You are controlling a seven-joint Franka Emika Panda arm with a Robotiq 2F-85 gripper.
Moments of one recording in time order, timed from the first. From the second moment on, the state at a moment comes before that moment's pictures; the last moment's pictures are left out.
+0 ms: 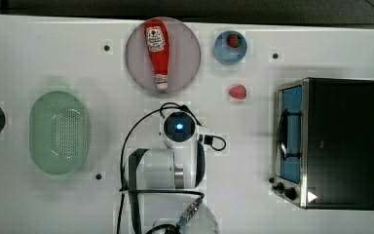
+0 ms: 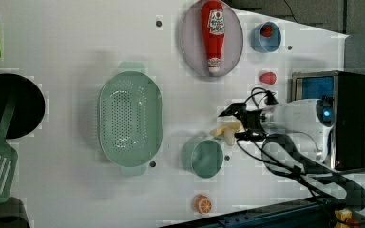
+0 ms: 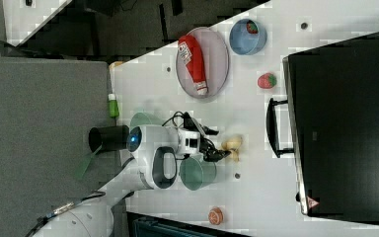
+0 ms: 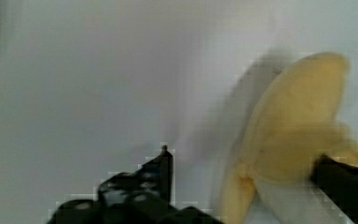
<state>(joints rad) 0.00 0.40 0.06 -2.40 -0.01 1.09 0.20</state>
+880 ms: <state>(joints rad) -0.02 0.24 0.06 -2.42 -0.02 1.02 0.20</state>
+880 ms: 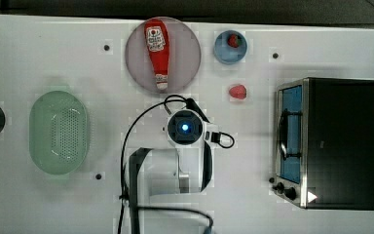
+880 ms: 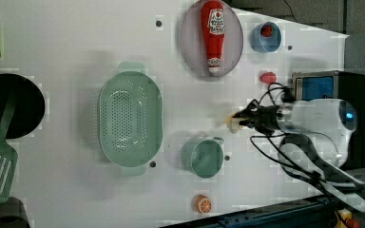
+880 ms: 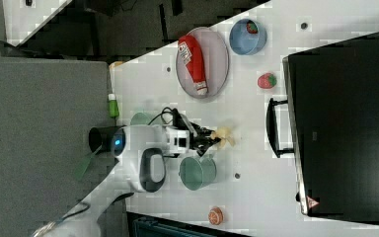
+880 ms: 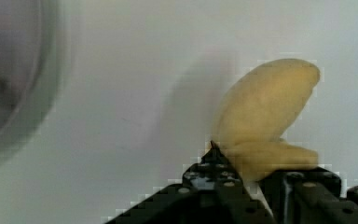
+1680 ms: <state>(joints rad) -0.01 -0.22 -0.08 -1.96 0.00 0.36 0.20</state>
